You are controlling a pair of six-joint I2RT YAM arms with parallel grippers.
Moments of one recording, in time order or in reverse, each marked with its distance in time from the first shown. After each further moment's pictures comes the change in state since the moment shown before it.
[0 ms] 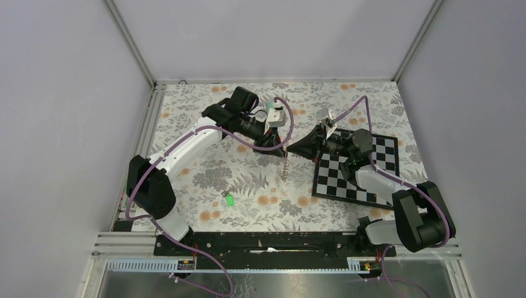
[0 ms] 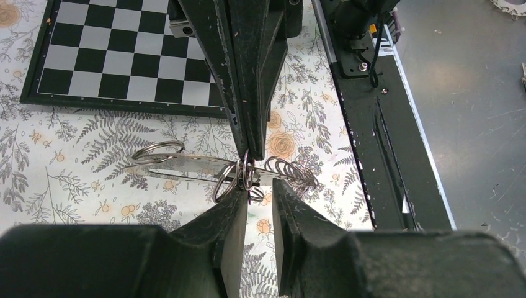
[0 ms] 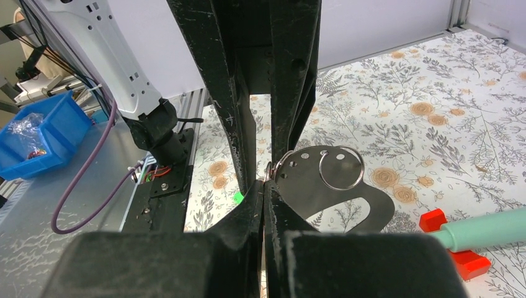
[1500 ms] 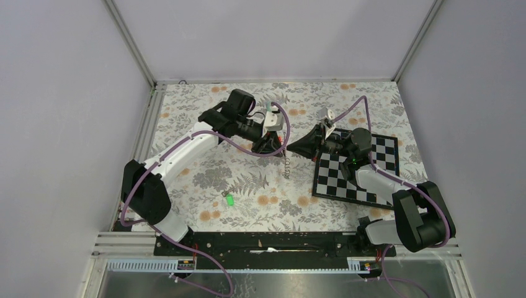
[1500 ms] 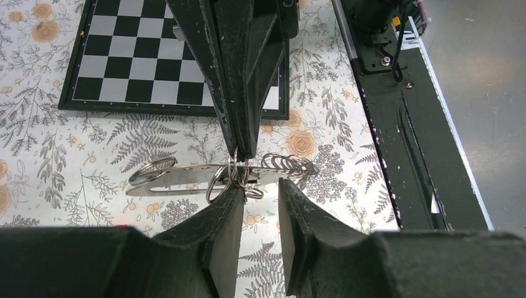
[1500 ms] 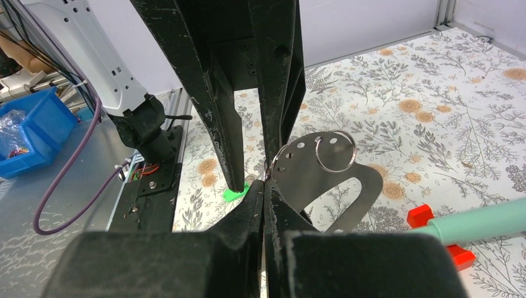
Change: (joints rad) left arm 0.002 -0.058 -0.078 0.095 -0.039 0.022; right arm 0.000 0.000 0.006 -0.052 0.018 -0.067
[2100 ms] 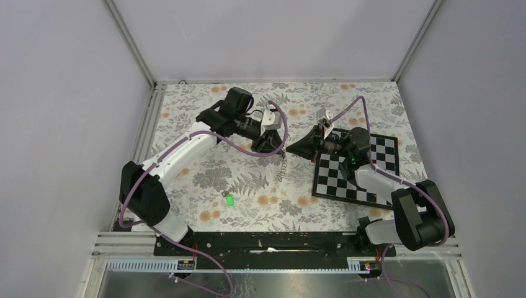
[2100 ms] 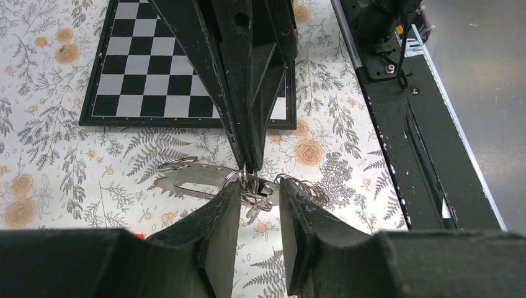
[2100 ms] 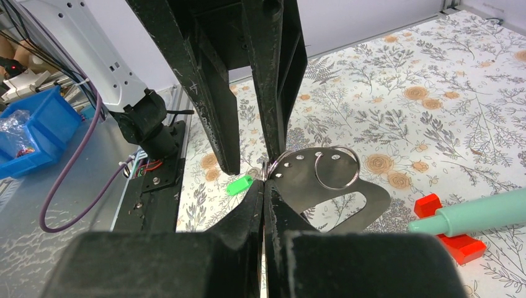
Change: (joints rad) left arm 0.010 -0.013 0.000 0.036 0.023 0.006; right arm 0.001 0.010 0.000 -0.040 -0.004 -0.007
